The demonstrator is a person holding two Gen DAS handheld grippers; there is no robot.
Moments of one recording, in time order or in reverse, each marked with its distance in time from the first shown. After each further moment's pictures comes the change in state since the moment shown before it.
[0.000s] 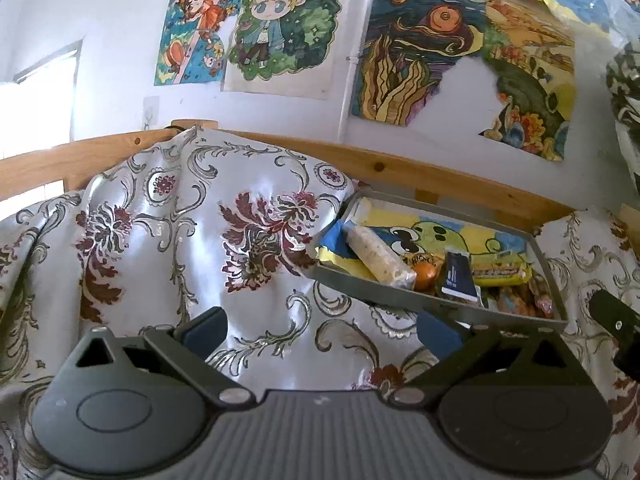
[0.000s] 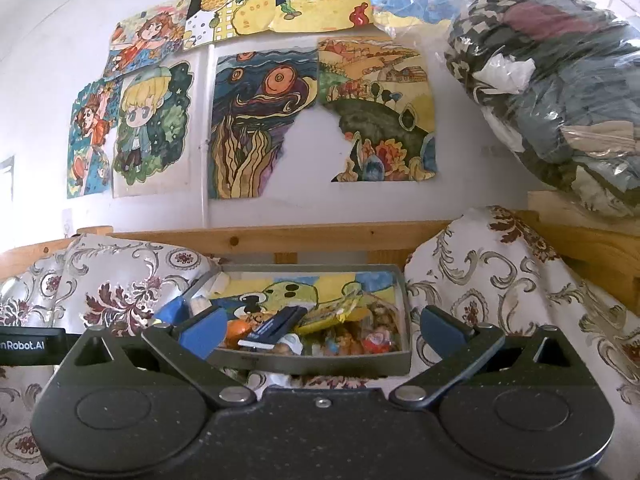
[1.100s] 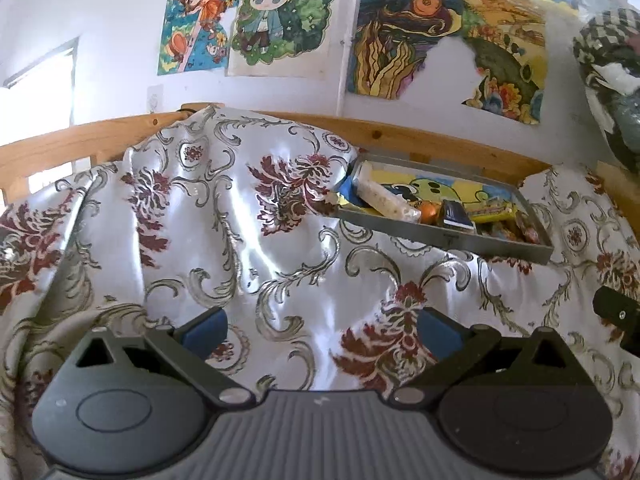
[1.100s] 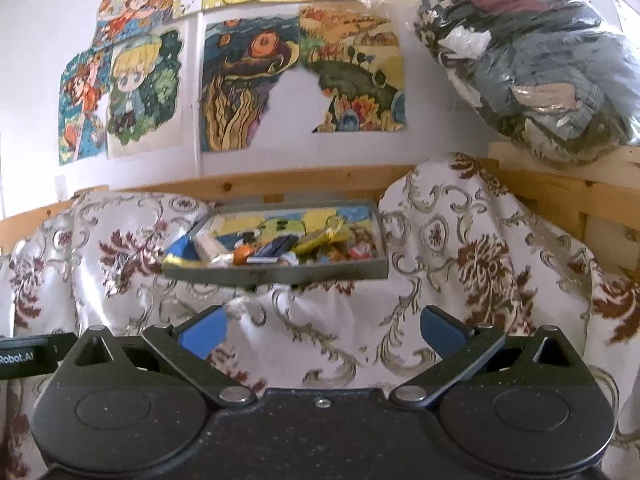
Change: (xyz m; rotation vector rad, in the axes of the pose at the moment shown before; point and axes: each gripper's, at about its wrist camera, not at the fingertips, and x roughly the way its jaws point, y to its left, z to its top) left arm -0.064 0.049 -0.054 0.077 0.042 -0.039; right arm -0.092 0.029 -0.040 0.025 0.146 -0.091
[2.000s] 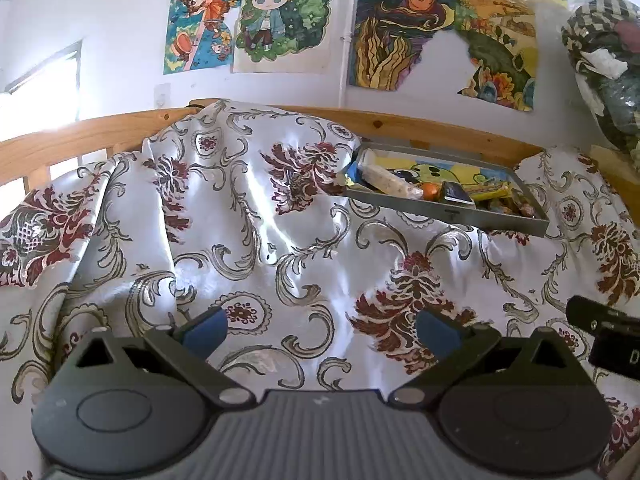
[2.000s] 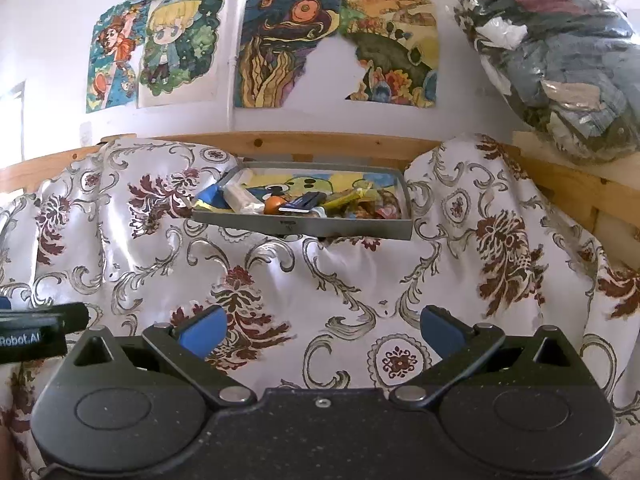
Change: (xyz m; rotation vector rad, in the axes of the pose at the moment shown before) left arm -0.025 0.011 -0.026 0.021 0.010 0.004; right arm -0.020 0.025 -0.021 -0.097 0.091 0.034
